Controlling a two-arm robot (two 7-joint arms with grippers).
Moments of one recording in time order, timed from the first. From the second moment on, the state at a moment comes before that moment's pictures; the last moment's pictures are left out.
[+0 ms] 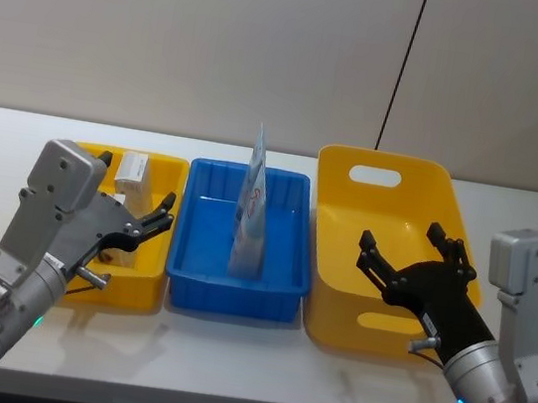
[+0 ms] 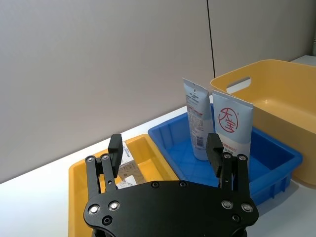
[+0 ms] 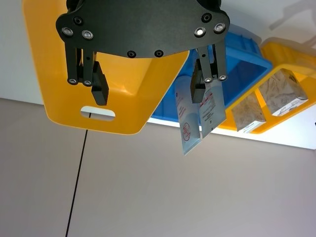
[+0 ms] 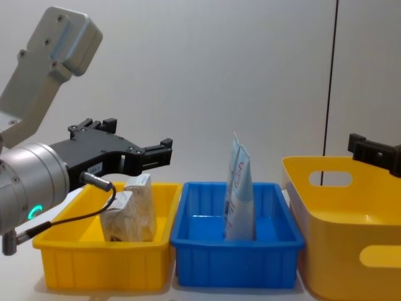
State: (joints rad) left arm -0.24 0.38 0.45 -1.63 -0.20 0.01 -0.01; right arm -0.01 0.34 -0.23 -1.77 0.29 0.03 0.07
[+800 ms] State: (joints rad) left arm -0.24 0.38 0.45 -1.63 -0.20 0.01 -0.01; right arm -0.01 0.34 -0.23 -1.77 0.29 0.03 0.07
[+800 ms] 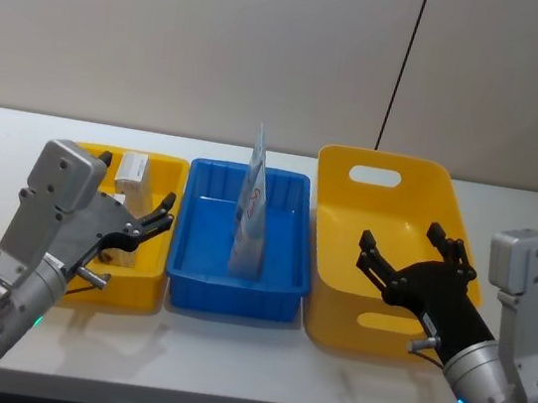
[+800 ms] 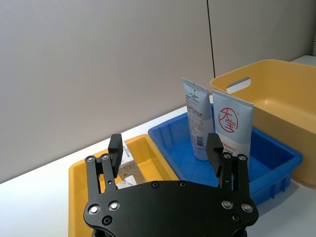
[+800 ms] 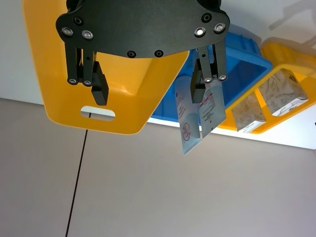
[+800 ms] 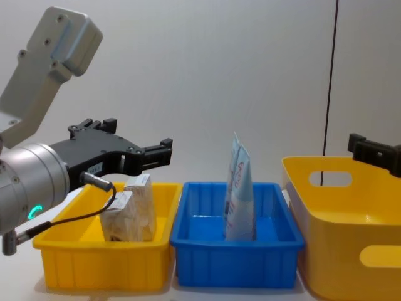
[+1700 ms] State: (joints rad) left arm -0.24 0.38 0.45 -1.63 -0.20 0.01 -0.01; right arm -0.01 0.34 -0.23 -1.77 0.29 0.03 0.07
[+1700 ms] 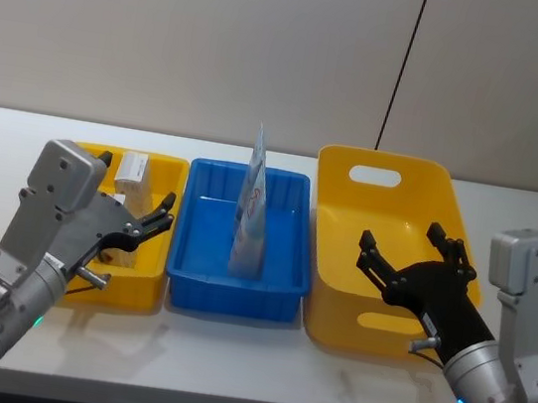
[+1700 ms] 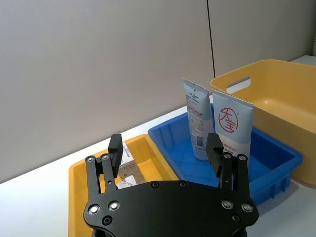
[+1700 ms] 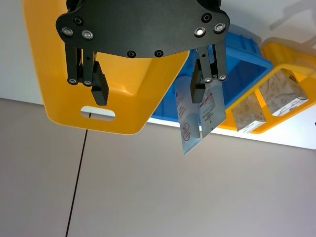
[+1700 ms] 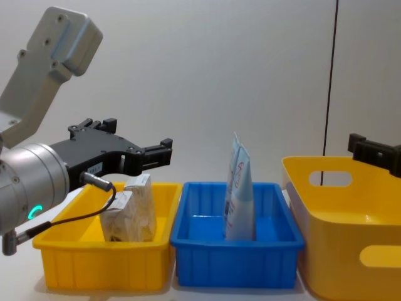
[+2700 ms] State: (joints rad) left arm -0.24 0.38 0.45 -1.63 -0.20 0.02 -0.01; right arm -0.01 0.34 -0.23 -1.77 0.29 0.03 0.07
